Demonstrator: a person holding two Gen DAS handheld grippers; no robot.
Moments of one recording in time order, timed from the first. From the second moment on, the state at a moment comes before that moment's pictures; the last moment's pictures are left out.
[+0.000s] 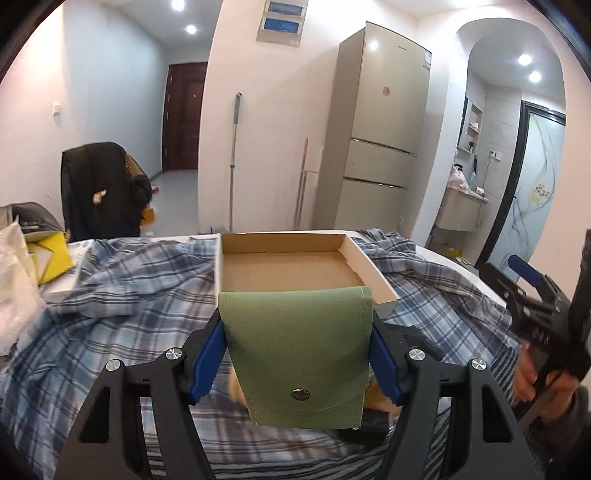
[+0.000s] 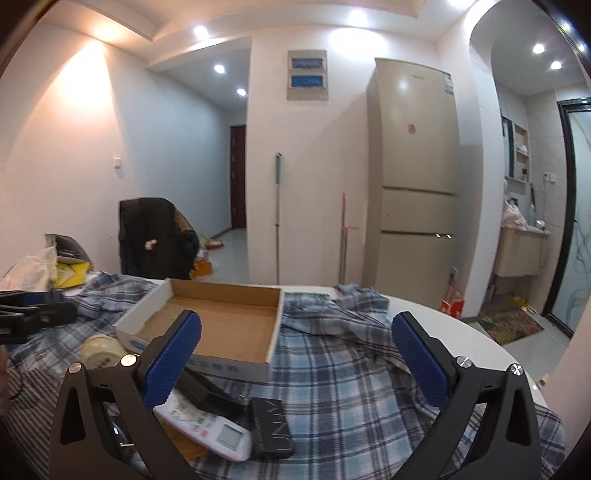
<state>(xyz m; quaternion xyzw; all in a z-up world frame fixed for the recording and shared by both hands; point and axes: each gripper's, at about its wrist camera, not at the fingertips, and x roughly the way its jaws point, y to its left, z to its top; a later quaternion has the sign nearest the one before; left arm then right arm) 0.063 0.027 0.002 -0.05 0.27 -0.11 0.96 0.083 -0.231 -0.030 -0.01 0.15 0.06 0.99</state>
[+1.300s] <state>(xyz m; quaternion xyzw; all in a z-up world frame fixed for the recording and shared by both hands) 0.043 0.029 0.009 -0.02 0.25 -0.10 0.96 0.158 -0.238 -0.112 0.08 0.47 0.22 0.85</state>
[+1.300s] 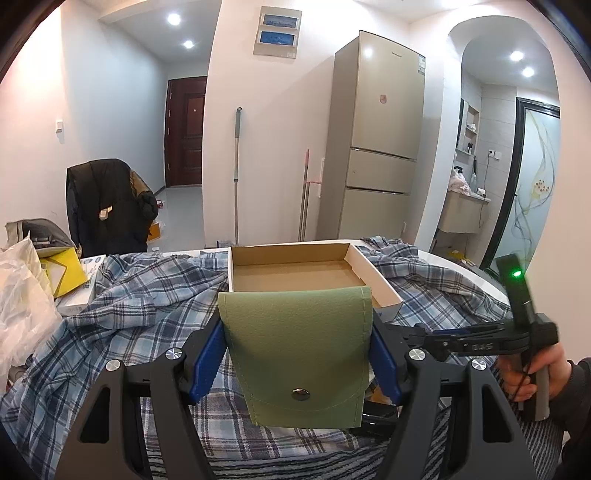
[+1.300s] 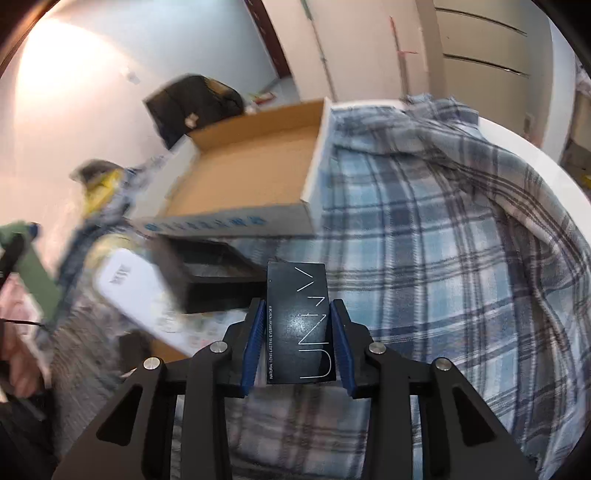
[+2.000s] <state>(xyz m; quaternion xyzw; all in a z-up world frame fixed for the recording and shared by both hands) 0.054 0.025 0.033 0.00 0.22 -0.07 0.97 0.152 -0.248 -0.056 0.17 0.41 0.33 0.83</state>
